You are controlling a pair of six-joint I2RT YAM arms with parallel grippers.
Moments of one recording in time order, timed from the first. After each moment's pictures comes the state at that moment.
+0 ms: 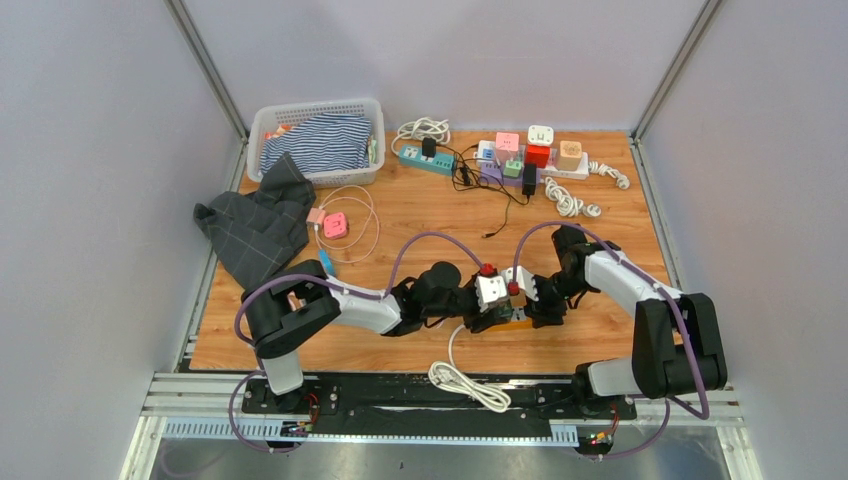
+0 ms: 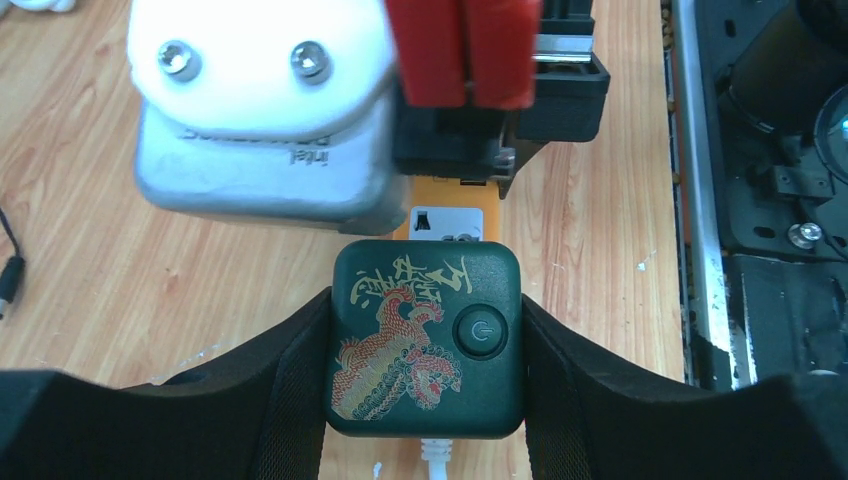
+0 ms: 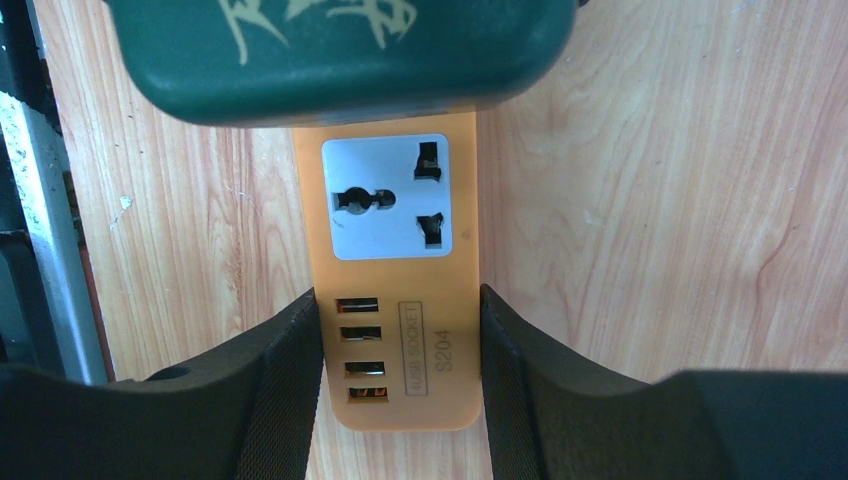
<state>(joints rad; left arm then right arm) -1.08 1.78 0.77 0.71 0.30 0.14 0.16 1.36 0.70 -0.86 -0.56 -1.44</state>
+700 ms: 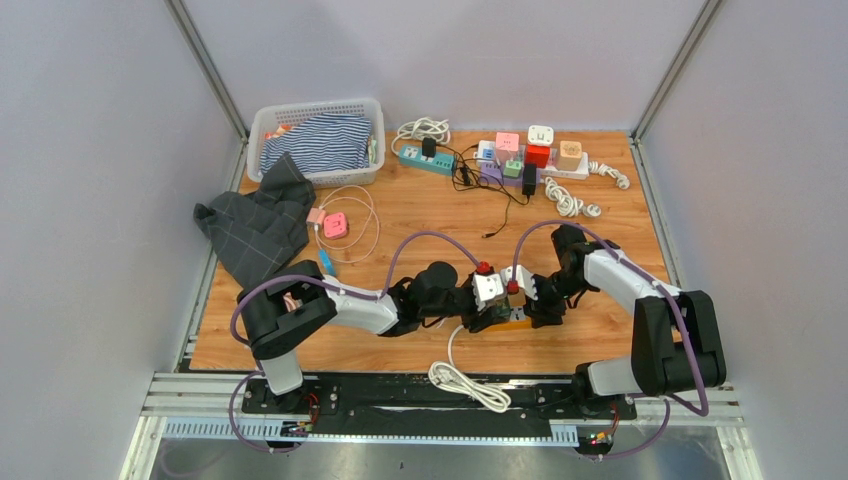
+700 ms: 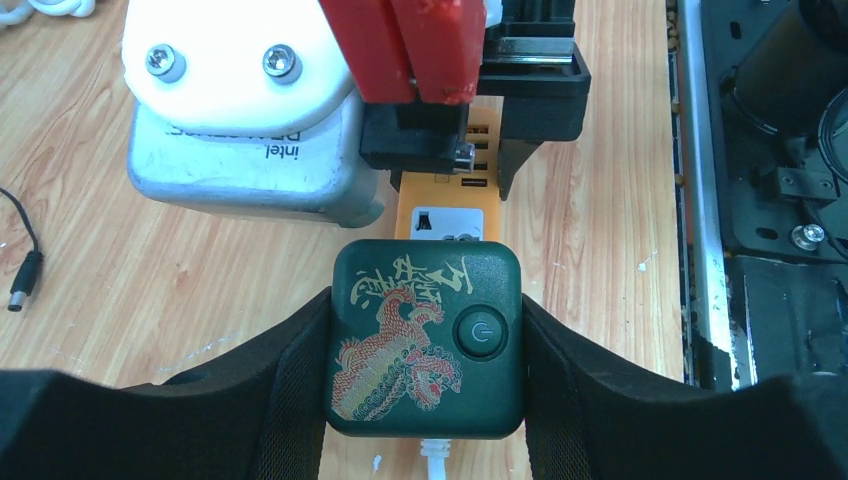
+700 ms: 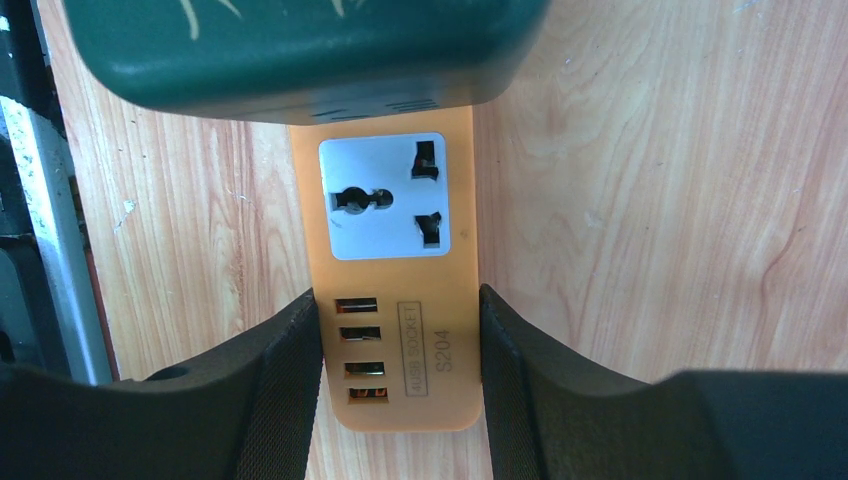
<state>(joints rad) -1.09 1.76 0.75 0.72 0.28 0.13 0.16 1.38 0.70 -0.86 -0.57 -1.43</state>
